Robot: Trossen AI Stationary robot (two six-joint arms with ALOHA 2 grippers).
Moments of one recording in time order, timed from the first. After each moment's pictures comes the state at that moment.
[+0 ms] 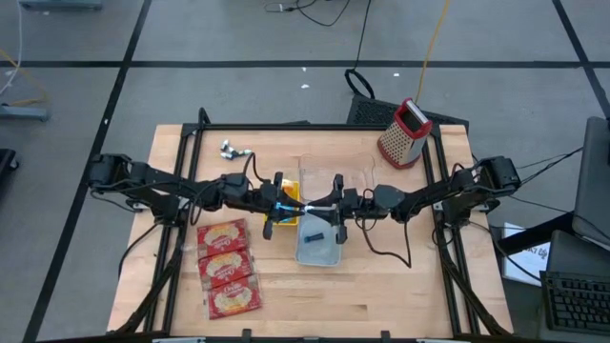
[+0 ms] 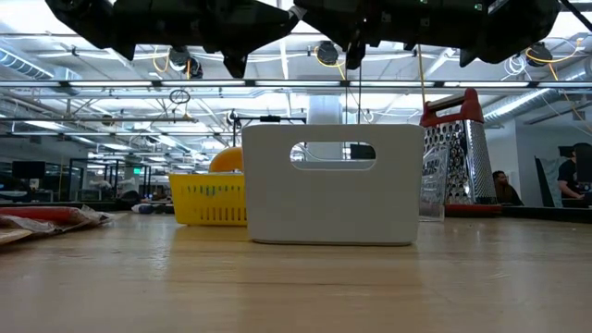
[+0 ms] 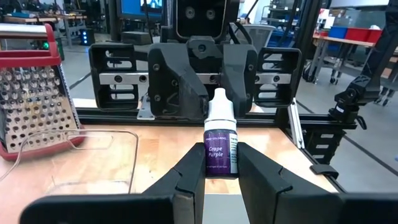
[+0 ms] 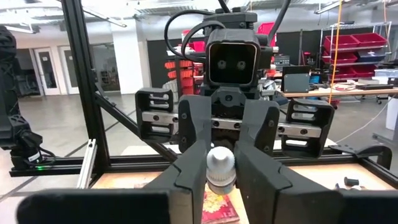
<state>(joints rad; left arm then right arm) -0.03 1.39 0.64 0.70 0.14 -0.08 0.13 1.57 0.69 1.05 0.08 0.06</state>
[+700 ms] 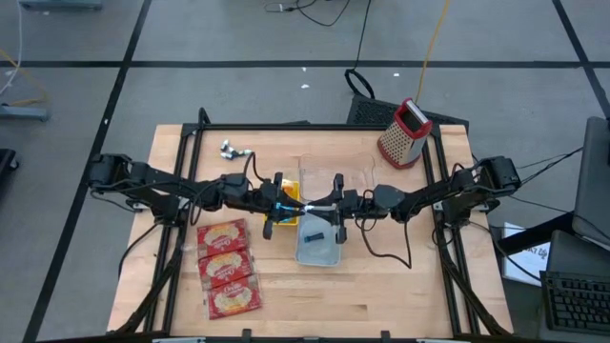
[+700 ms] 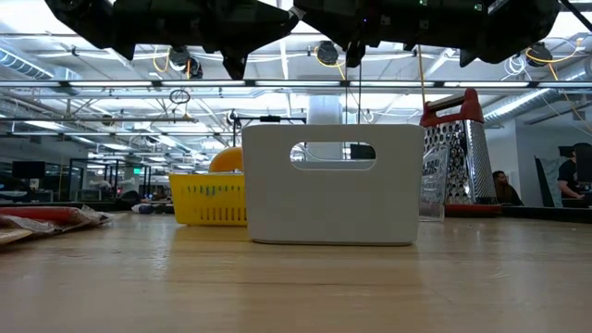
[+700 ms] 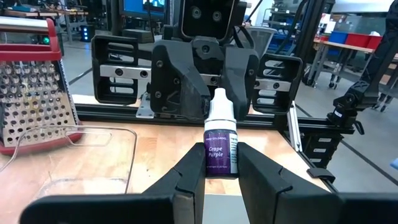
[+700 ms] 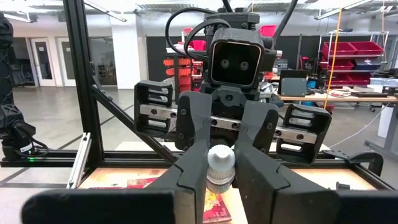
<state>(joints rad) -0.03 1.39 0.64 0.71 0.13 -0.11 0.13 1.57 0.69 1.04 0.08 0.01</state>
